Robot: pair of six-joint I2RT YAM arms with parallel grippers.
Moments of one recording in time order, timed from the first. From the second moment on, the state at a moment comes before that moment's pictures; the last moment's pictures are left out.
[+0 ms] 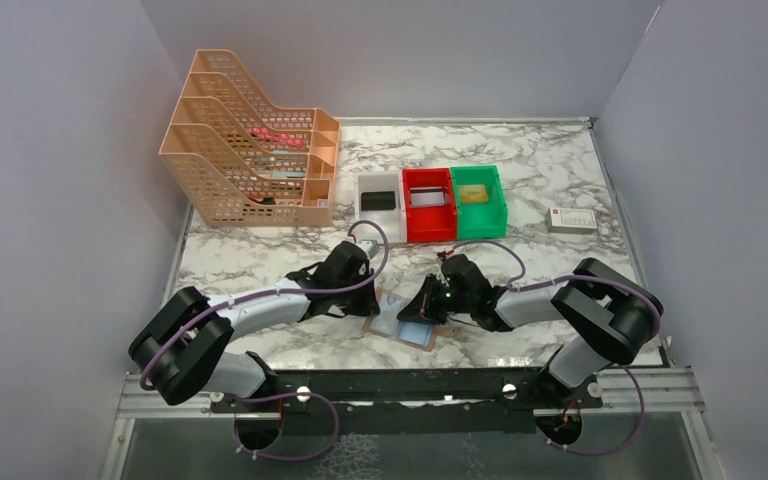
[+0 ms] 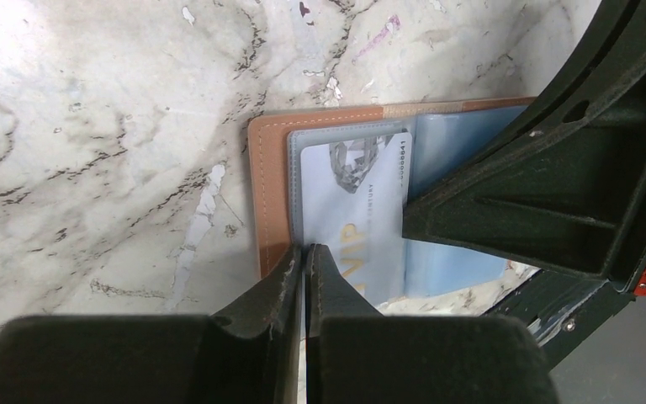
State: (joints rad) left arm -0.76 1.35 0.55 -0.10 0.19 -0.59; right arm 0.82 1.60 0.43 0.50 -0.32 1.16
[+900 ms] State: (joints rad) left arm -0.77 1.26 0.48 -0.08 0.17 -0.69; right arm 0.82 1.54 0.49 0.34 -0.30 1.05
